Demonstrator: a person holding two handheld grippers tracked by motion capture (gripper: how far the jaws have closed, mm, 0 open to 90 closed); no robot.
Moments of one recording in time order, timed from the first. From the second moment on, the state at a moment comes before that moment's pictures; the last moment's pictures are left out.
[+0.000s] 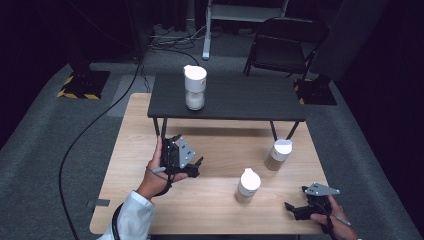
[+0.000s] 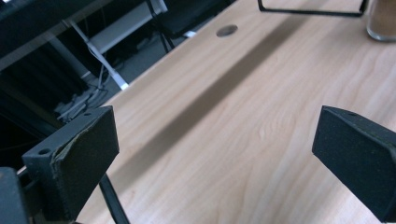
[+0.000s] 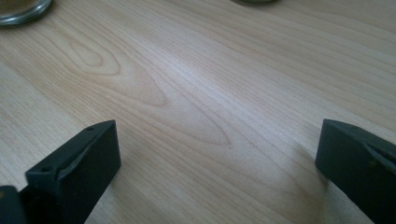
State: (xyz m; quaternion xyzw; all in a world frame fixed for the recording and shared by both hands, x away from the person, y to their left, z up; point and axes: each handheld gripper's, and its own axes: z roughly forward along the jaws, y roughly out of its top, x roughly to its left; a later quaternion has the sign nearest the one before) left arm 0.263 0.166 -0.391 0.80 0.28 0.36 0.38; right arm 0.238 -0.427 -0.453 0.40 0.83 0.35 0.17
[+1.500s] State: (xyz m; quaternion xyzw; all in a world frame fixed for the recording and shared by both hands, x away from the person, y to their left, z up) left arm 0.259 0.212 -0.446 0.85 0.36 0.21 0.32; right arm 0.237 -0.427 -0.453 0.40 0.83 0.35 0.17
